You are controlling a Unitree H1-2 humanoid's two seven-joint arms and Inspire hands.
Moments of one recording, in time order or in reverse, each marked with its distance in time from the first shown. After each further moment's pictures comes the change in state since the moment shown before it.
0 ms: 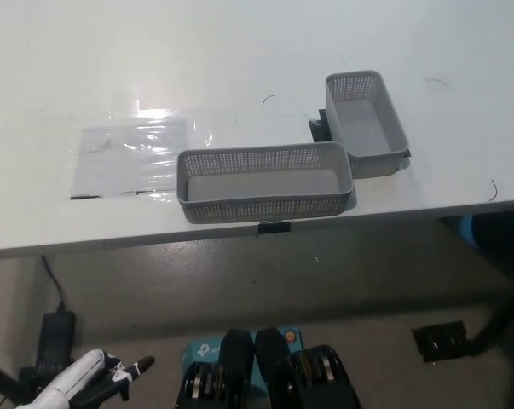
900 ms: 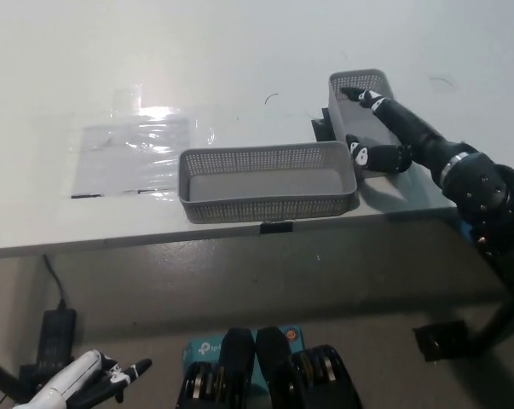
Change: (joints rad) left_arm -0.005 0.000 0.015 -0.002 0.011 0.020 -0.022; right_arm -0.345 -0.203 0.659 0.592 -0.271 -0.101 0.338
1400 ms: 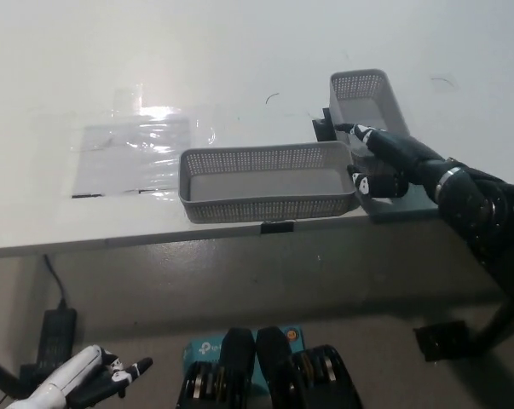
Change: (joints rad) left_arm -0.003 0.000 0.013 -0.026 0.000 0.006 -0.018; right_arm -0.006 -0.036 0.106 0.127 -0.181 -0.151 0.066
